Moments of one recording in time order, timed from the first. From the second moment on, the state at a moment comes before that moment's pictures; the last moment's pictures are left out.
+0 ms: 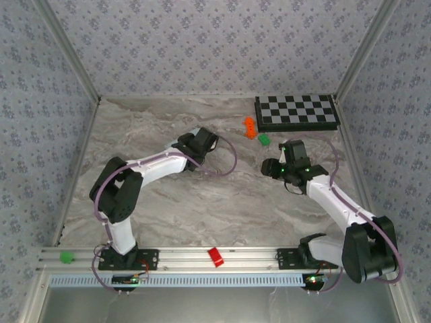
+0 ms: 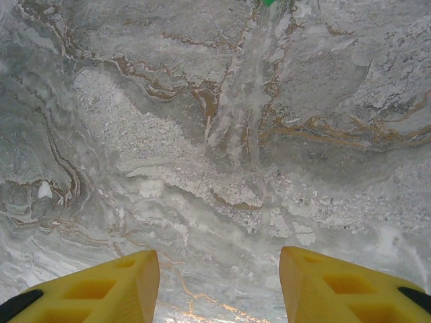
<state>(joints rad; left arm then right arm) -0.73 1.82 1.23 -0.34 -0.75 0.59 0.28 1.19 0.72 -0.41 -0.14 0.47</state>
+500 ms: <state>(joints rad) -0.77 1.91 1.19 -0.20 -0.83 0.60 0.28 1.20 0.72 -0.40 -0.15 0.48</state>
